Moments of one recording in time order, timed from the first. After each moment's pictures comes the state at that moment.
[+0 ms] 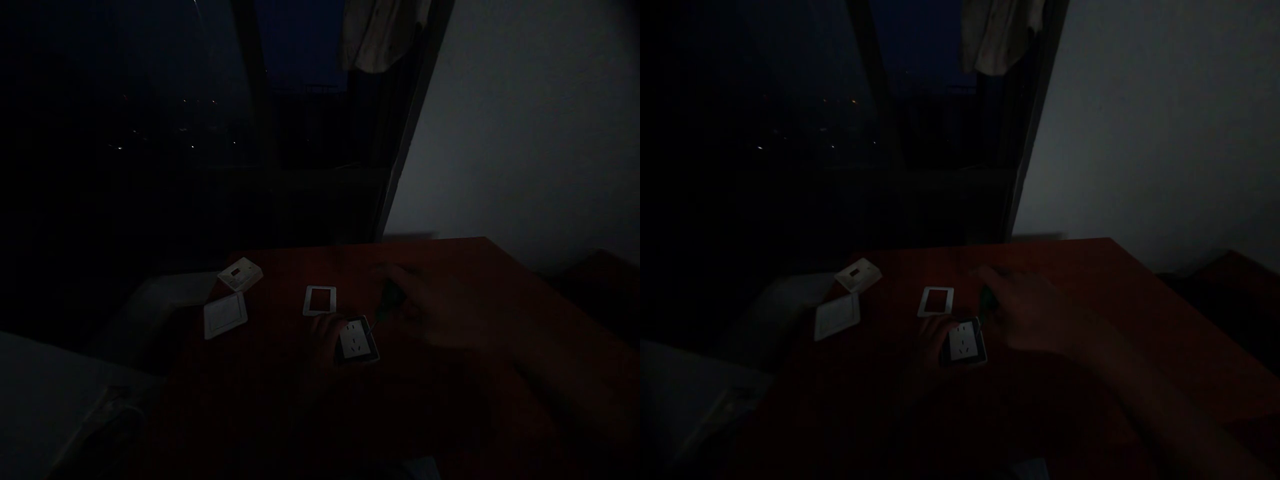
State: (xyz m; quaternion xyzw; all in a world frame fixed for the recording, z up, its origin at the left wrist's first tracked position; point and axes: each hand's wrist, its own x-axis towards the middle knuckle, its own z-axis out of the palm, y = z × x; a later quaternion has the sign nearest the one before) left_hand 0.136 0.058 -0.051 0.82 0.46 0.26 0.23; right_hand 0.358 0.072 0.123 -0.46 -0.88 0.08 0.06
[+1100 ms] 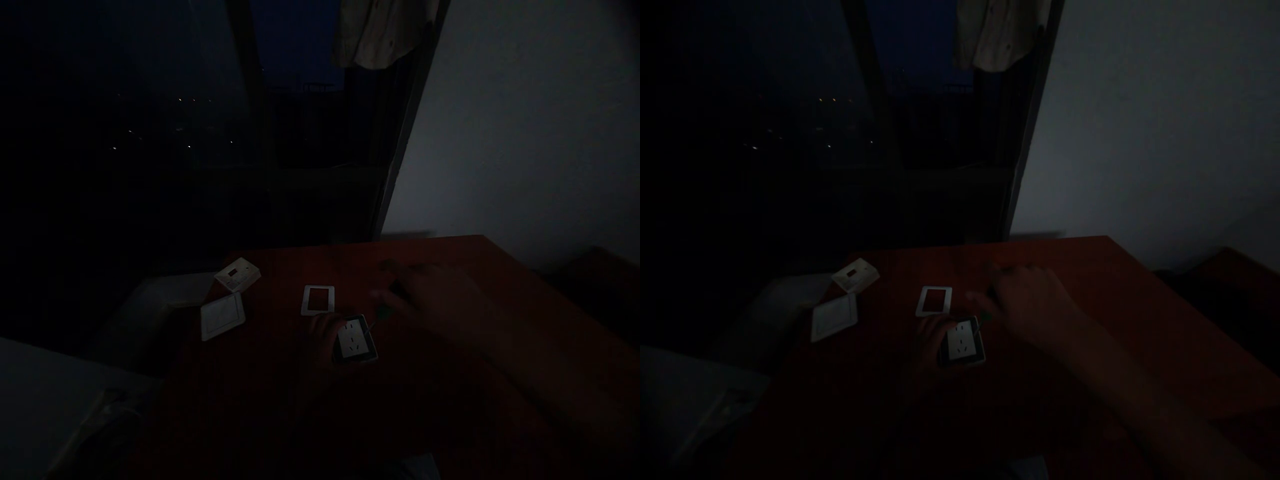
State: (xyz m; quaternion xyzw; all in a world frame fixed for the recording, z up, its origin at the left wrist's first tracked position) left_hand 0.135 0.059 -0.054 0.81 0.47 0.26 0.23; right_hand 0.351 0.074 0.119 -0.56 -0.82 -0.02 0.04
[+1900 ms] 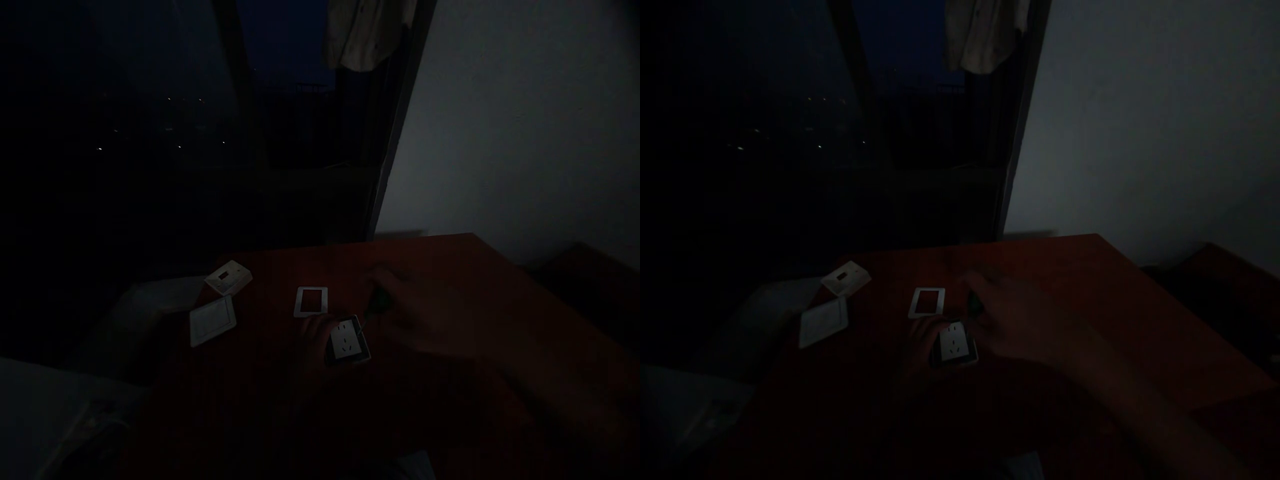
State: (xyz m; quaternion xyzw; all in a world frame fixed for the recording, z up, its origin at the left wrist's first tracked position) left_hand 0.134 0.057 -0.050 0.81 0.47 0.26 0.23; right_hand 0.354 0.062 0.122 -0.45 -0.88 0.10 0.13
